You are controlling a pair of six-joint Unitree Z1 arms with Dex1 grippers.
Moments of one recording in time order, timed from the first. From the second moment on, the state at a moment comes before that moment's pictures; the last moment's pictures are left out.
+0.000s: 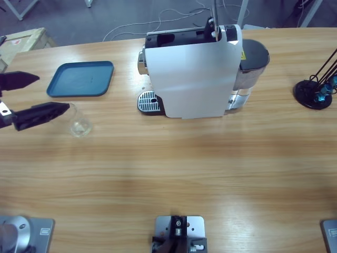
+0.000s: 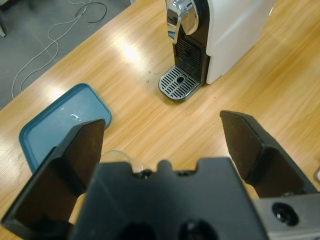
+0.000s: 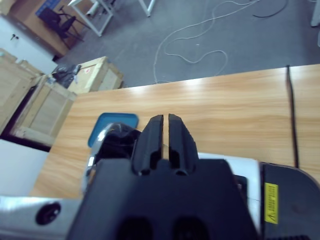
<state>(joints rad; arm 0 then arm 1) -0.85 1.03 -0.71 0.23 0.13 0.11 0.79 1.69 -1.34 0.05 -0.27 0.62</state>
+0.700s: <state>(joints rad) -0.85 1.02 -0.71 0.23 0.14 0.08 0.91 1.91 -1.42 0.00 -0.18 0.57</state>
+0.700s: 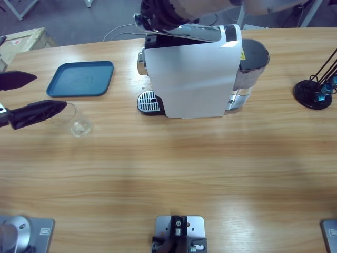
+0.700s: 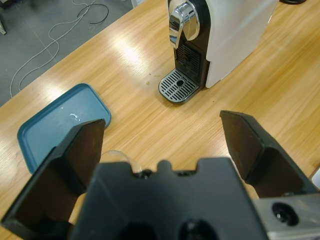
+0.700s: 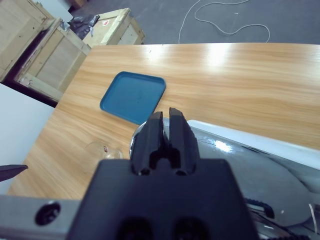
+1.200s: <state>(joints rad) -0.85 1.02 -0.71 0.23 0.14 0.08 0.91 1.93 -1.44 0.09 -0.18 0.57</state>
